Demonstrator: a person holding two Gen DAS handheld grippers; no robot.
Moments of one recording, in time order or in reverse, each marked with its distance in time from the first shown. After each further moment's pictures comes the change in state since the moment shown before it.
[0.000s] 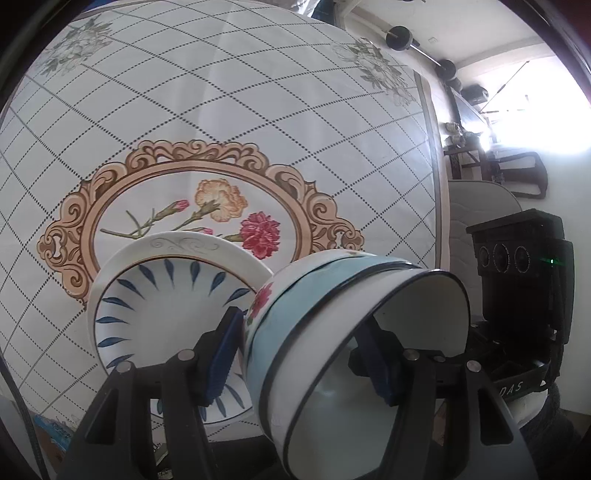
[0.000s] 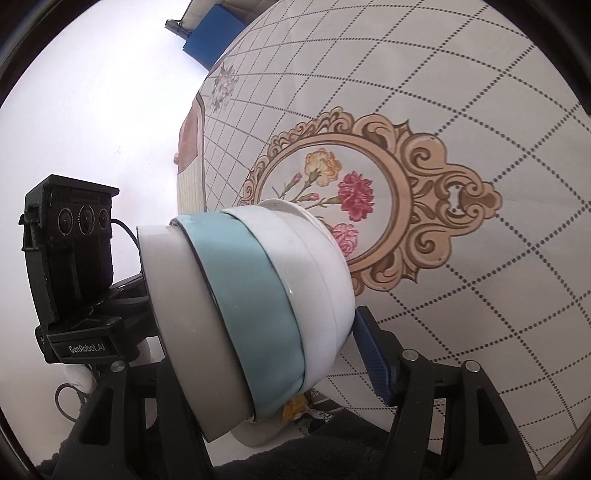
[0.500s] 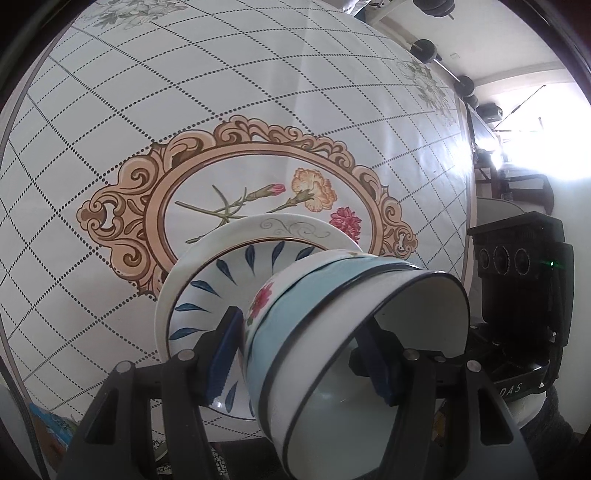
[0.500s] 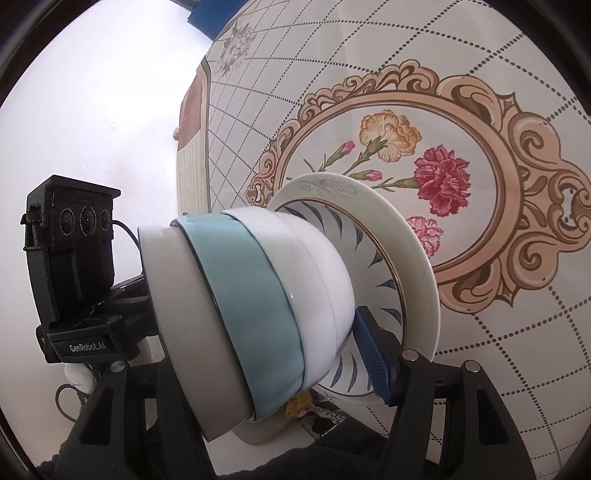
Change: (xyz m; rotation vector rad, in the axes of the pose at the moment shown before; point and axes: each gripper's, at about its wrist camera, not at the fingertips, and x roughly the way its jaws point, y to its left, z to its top) left arm -0.010 0.088 -0.008 -0.076 0.007 -0.011; right arm 0.086 0.033 0.004 -0.016 0.063 -0.010
